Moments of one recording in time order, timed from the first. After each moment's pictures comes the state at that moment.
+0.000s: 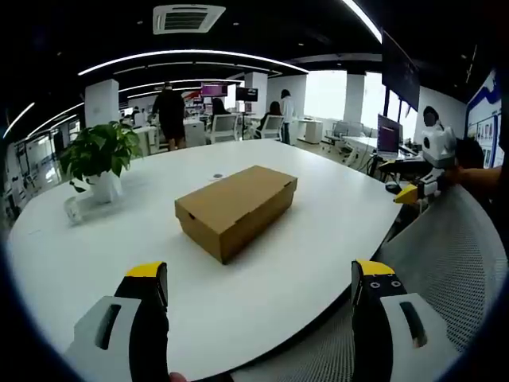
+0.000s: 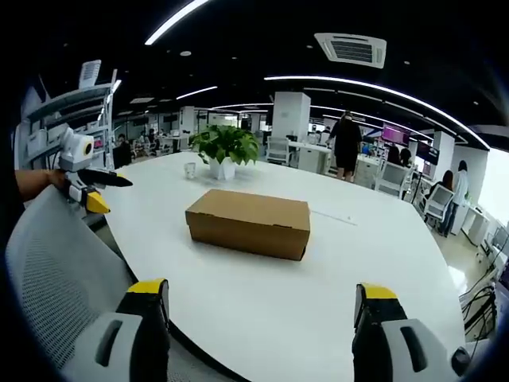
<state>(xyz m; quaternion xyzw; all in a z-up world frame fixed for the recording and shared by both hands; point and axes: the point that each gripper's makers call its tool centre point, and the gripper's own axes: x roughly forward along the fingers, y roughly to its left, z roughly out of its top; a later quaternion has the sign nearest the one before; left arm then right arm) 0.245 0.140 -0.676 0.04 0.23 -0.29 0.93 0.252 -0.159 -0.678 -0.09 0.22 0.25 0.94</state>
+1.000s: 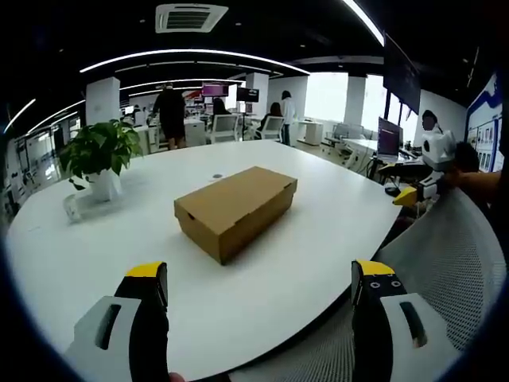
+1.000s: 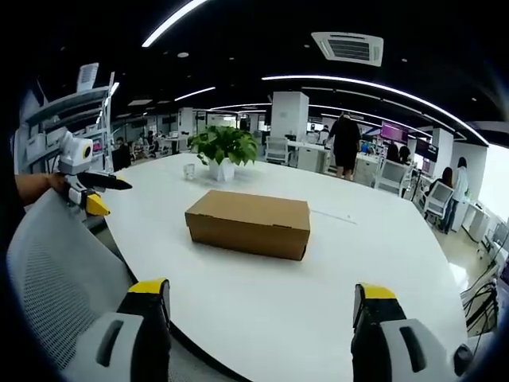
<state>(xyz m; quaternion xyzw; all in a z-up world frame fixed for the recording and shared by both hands) 0.247 0.141 -0.675 0.03 0.23 -0.29 0.93 0.253 -0.159 -0.678 -0.08 0.22 0.25 0.94</state>
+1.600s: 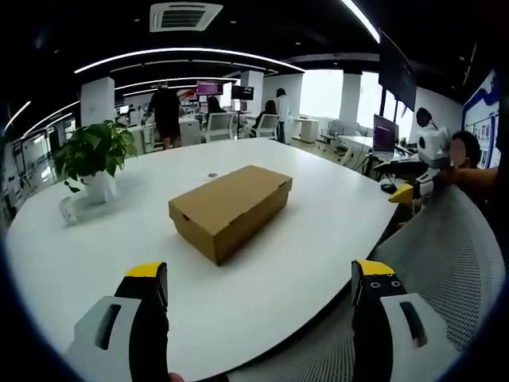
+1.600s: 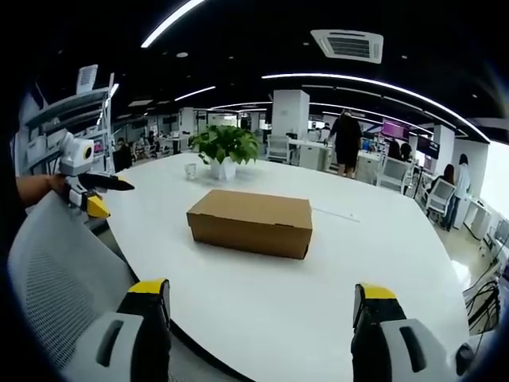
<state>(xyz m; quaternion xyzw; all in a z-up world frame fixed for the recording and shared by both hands) 0.246 0.135 -0.675 0.03 0.24 -0.30 0.92 0.253 -0.157 -0.678 -0.08 0.23 0.26 0.94</state>
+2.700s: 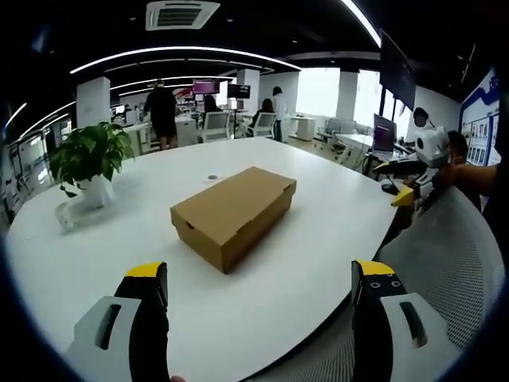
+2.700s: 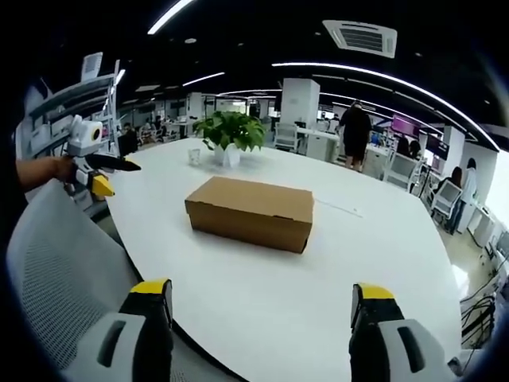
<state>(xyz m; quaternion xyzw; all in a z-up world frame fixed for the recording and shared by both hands) 0.272 0.141 -0.670 0.03 0.24 -0.31 0.92 0.268 -0.164 -0.685 -0.11 0.26 0.27 0.92</state>
